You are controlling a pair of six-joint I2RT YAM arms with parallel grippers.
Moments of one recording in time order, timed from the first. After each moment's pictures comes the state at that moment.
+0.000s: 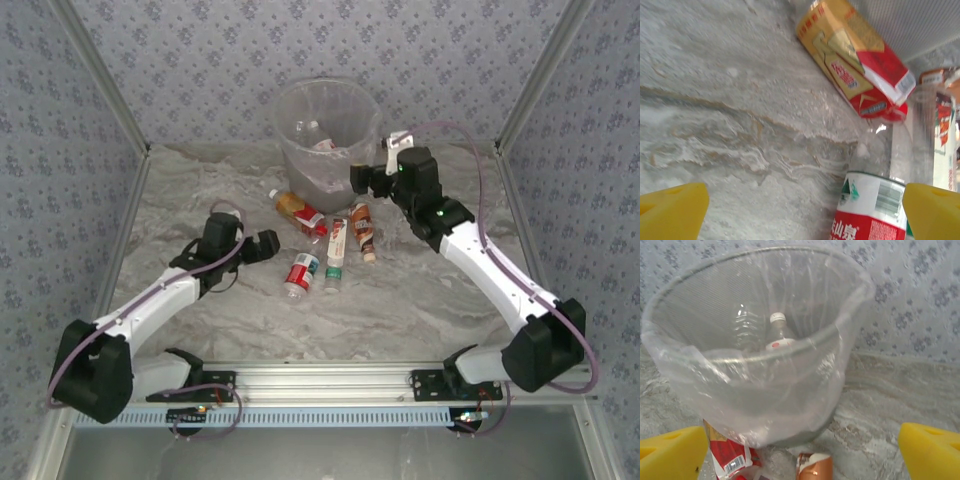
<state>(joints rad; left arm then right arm) -0.45 1.20 0.68 -0.23 0.03 -0.61 0.48 1.34 1.20 -0.22 0.16 0.17</state>
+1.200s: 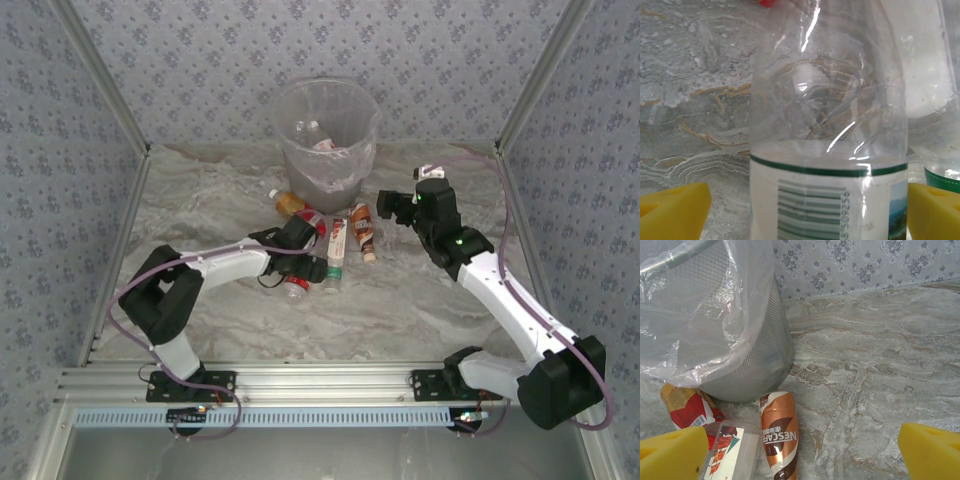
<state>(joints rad) -0.77 1.72 1.03 -0.43 -0.08 -0.38 0.42 1.15 0.97 -0.32 0.23 0.35</state>
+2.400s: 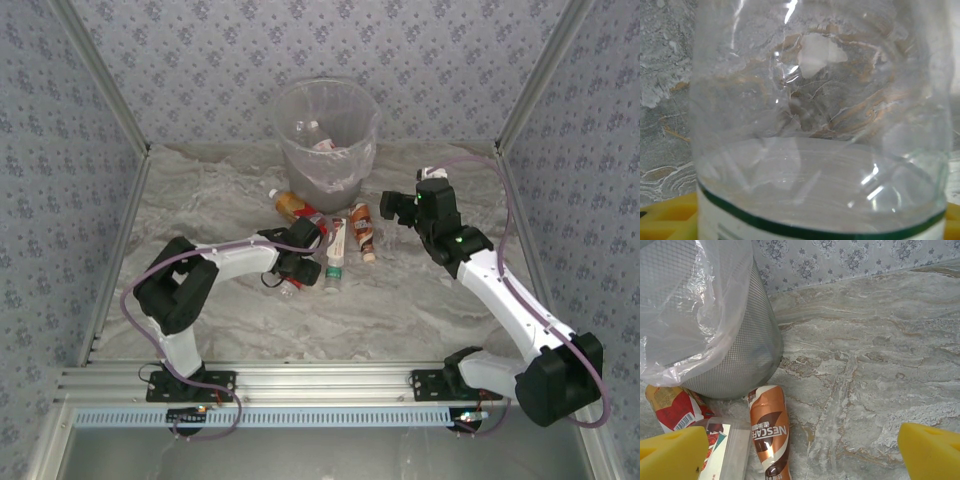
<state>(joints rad) -0.77 1.80 1.07 -0.48 -0.11 -0.30 0.39 1.17 0.97 -0.34 0.24 0.38</state>
